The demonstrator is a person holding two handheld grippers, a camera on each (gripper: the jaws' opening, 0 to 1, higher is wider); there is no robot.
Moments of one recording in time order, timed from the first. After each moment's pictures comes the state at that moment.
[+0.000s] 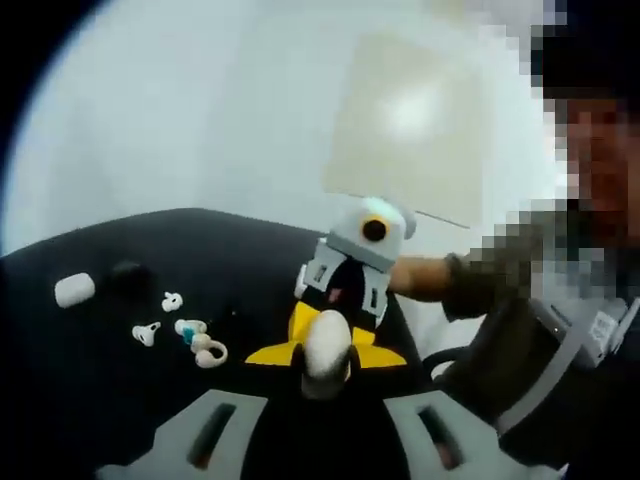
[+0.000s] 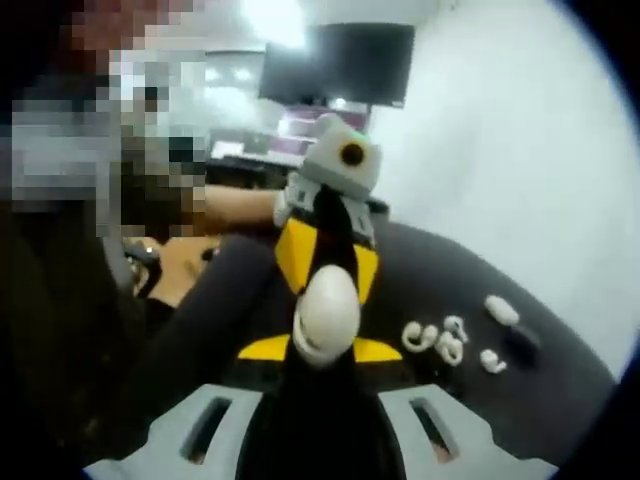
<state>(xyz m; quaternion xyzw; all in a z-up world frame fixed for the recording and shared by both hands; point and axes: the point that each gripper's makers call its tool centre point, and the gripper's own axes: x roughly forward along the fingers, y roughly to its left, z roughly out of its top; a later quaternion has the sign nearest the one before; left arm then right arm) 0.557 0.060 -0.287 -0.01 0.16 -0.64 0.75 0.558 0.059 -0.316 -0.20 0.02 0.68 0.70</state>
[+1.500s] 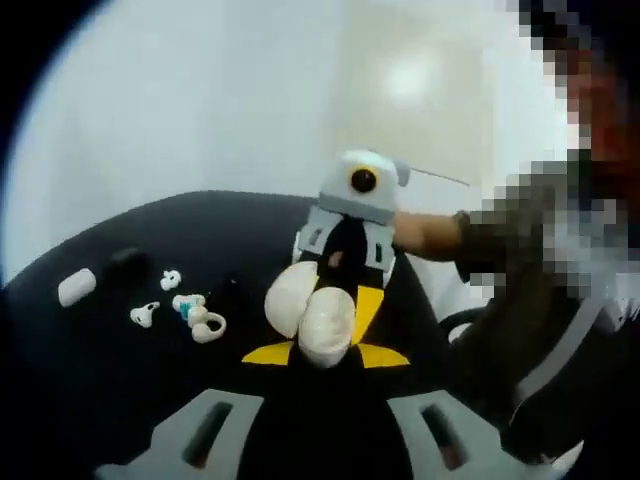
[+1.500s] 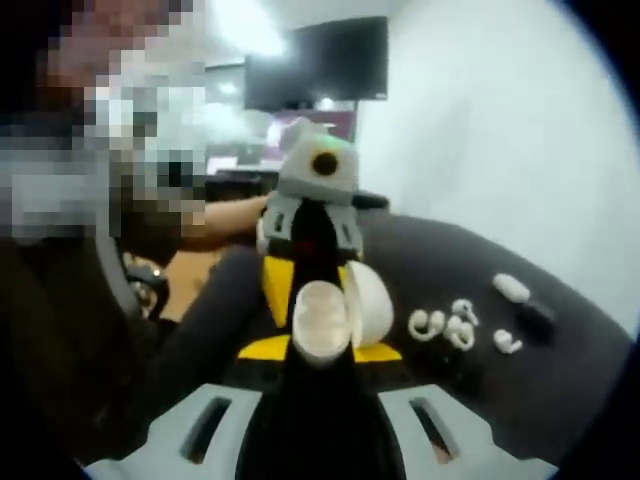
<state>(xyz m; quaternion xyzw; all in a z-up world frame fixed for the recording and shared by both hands) 0.554 0.060 -0.318 0.08 0.18 -0.63 0.76 0.556 0.066 -0.318 -0.16 0.06 0.69 0.70</state>
